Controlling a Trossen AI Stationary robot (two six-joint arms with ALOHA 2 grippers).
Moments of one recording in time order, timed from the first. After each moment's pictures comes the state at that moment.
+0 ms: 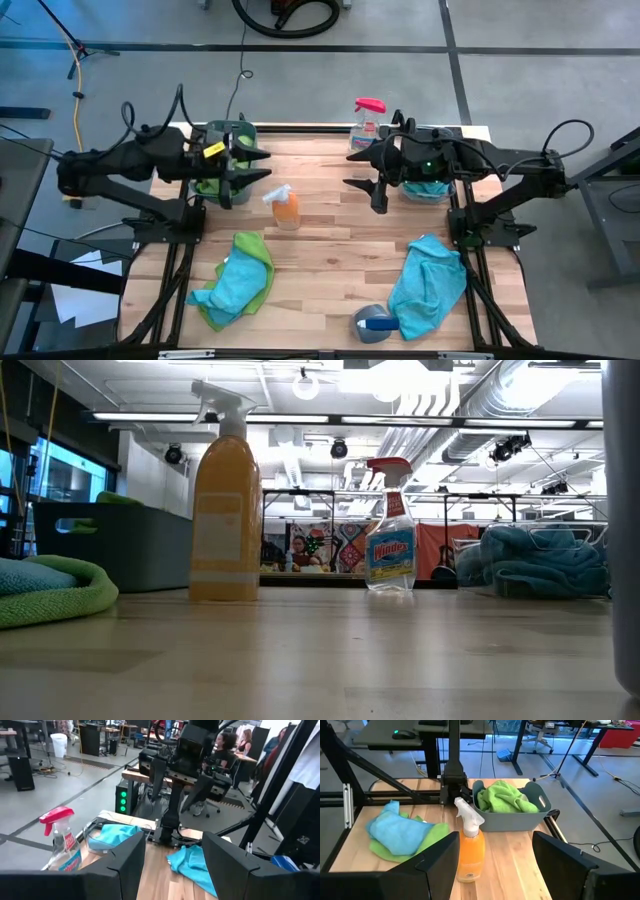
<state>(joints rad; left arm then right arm) -0.09 0.97 1.29 -0.42 -0.23 -0.17 0.07 1.35 1.59 -0.63 0.23 -0.01</state>
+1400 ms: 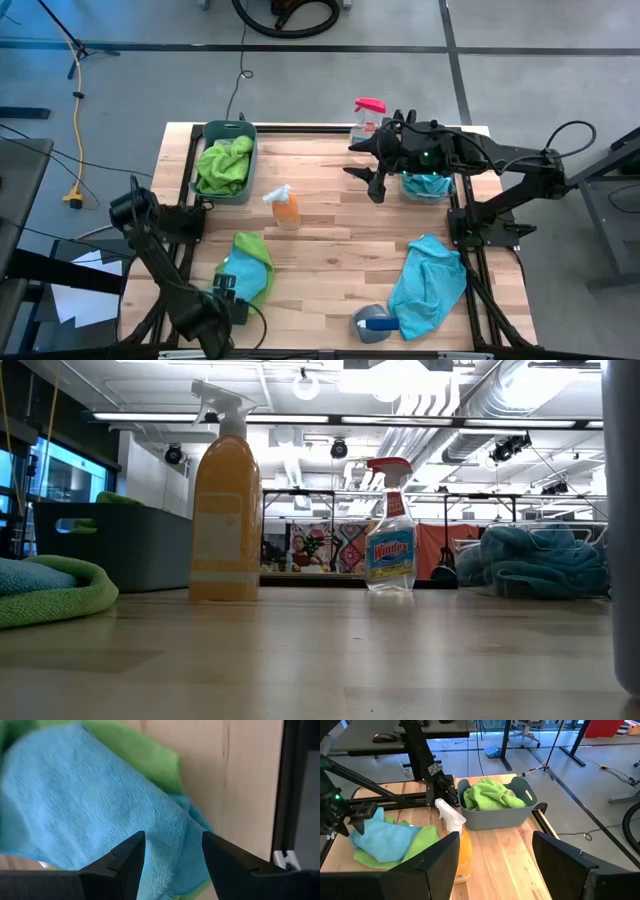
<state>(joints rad) -1.00 1.78 1.29 -1.05 -0.14 -0.89 0.01 1.35 1.59 -0.64 0.23 0.03</state>
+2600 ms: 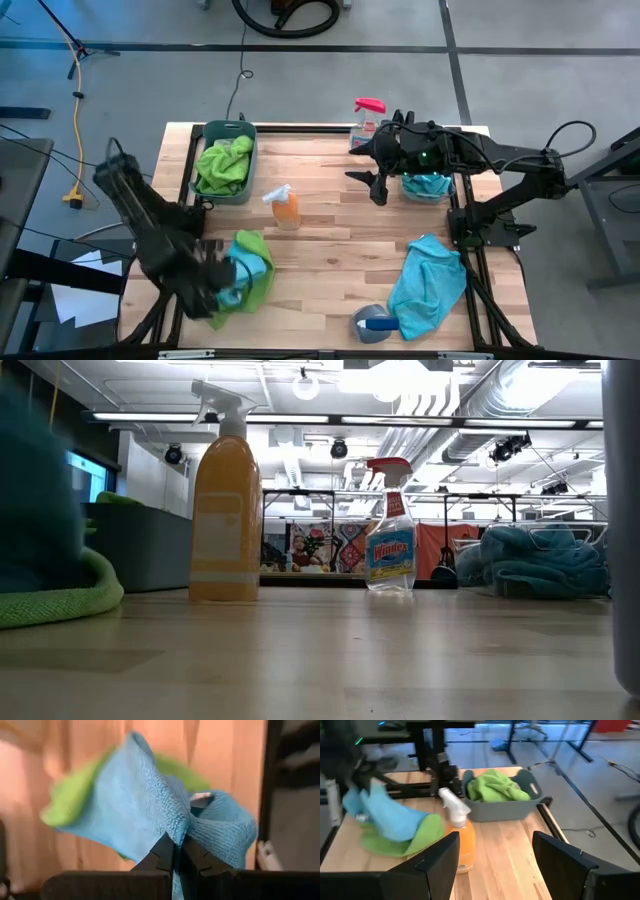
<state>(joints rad) -0.89 1.42 1.30 -1.26 -0.21 -0.88 0.01 1.35 1.59 -0.68 0.19 0.01</state>
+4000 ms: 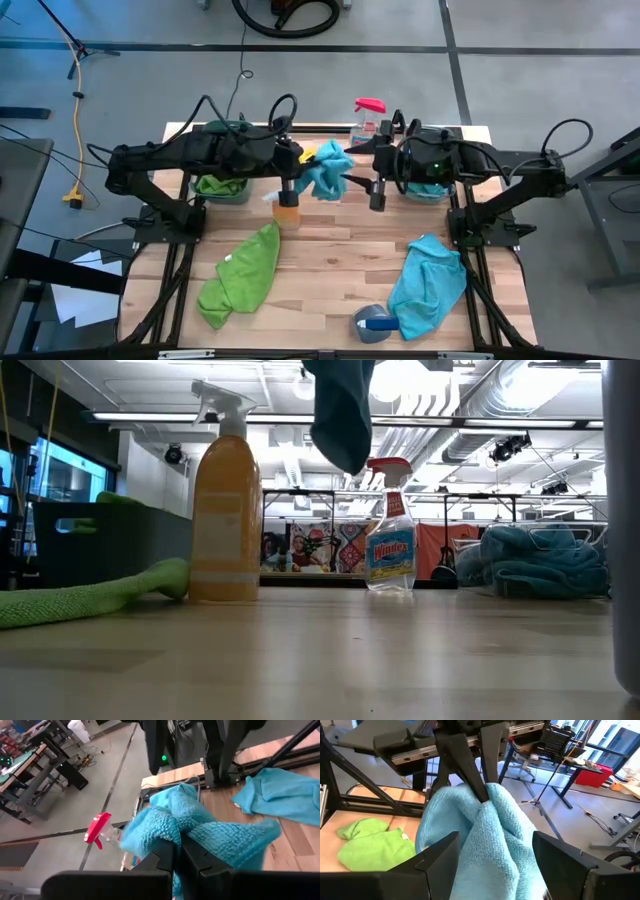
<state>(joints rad) -0.08 1.52 1.86 -0.80 -0.40 0.30 0.11 1.35 1.59 -0.52 0.32 -0.19</state>
